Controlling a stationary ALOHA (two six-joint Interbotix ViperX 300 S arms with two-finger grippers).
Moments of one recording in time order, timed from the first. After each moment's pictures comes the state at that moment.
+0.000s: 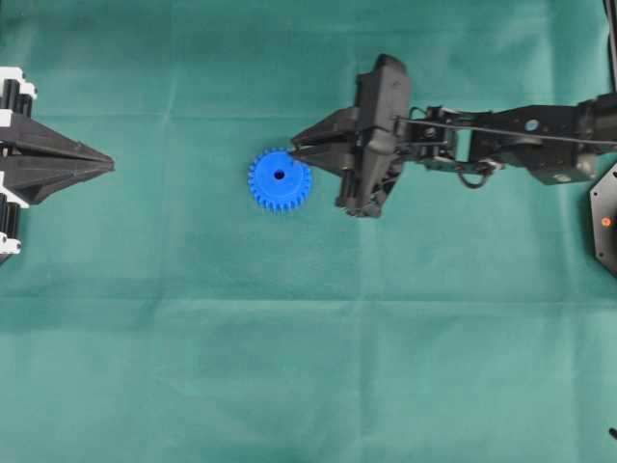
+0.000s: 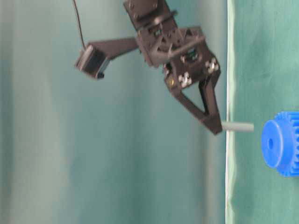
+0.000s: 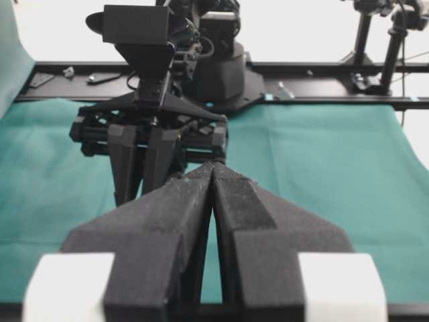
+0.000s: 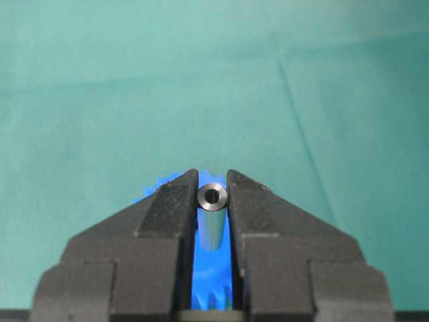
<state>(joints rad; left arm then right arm) 0.00 -0.96 1.17 0.01 -0.21 -0.01 -0.12 0.10 0.69 0.07 -0.37 -0.03</state>
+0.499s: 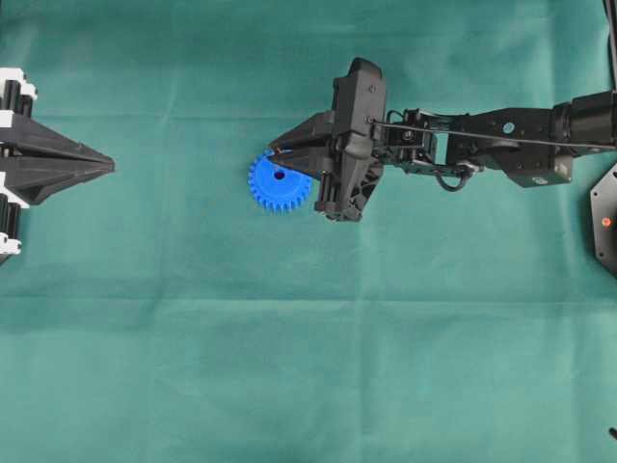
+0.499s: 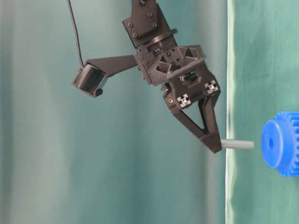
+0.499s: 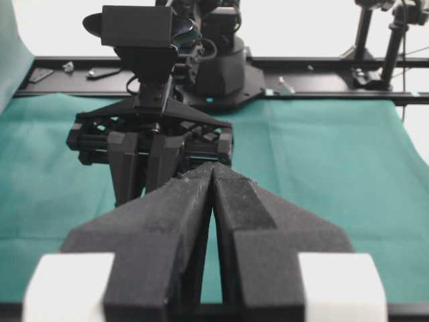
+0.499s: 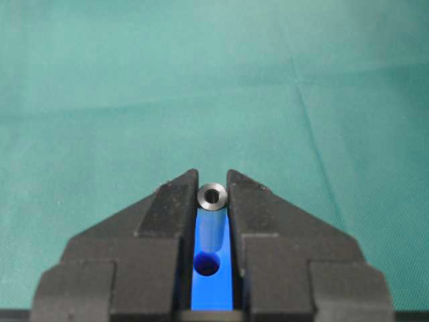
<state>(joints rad) 0.00 -0.96 1.17 0.01 -0.21 -0.01 -0.11 0.14 0.64 0.07 -0.37 -0.03</state>
